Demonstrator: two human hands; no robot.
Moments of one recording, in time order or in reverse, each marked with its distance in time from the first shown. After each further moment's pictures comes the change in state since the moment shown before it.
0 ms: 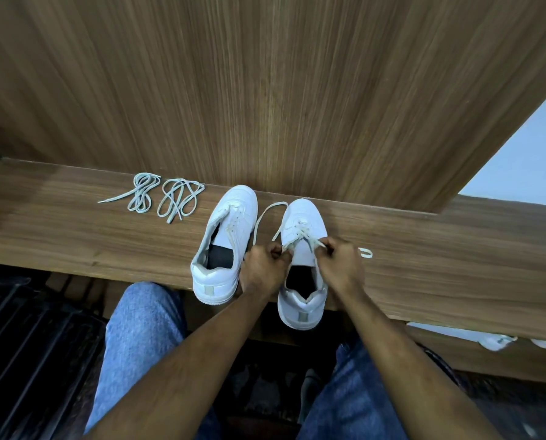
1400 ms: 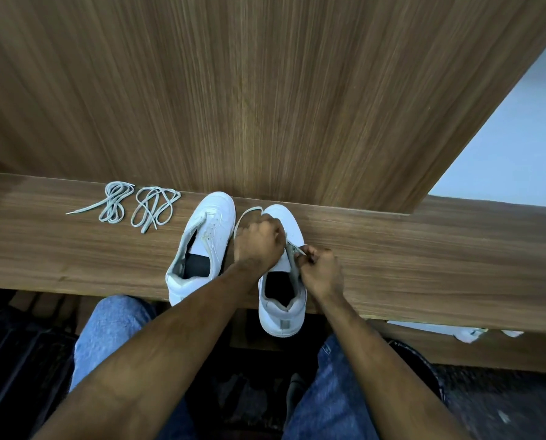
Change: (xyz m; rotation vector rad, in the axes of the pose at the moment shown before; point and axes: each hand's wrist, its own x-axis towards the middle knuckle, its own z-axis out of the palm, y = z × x) left_hand 0.039 0.043 0.011 0.472 0.013 0.502; right_hand -0.002 0.011 0.000 0.116 0.009 0.027
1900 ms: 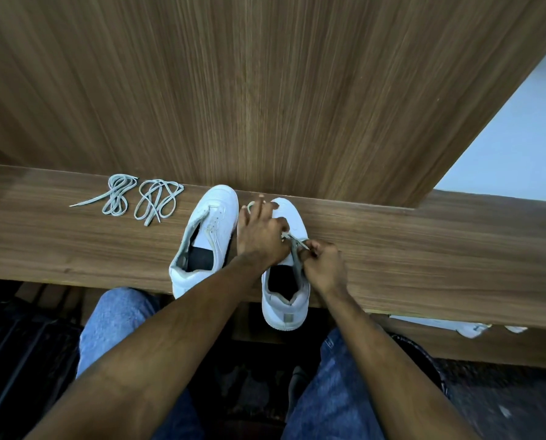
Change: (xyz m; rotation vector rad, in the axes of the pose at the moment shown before) left_hand -0.002 -0.001 0.000 0.199 -0.101 0.074; right_hand 0.000 0.001 0.001 -0.004 -0.007 -0.005
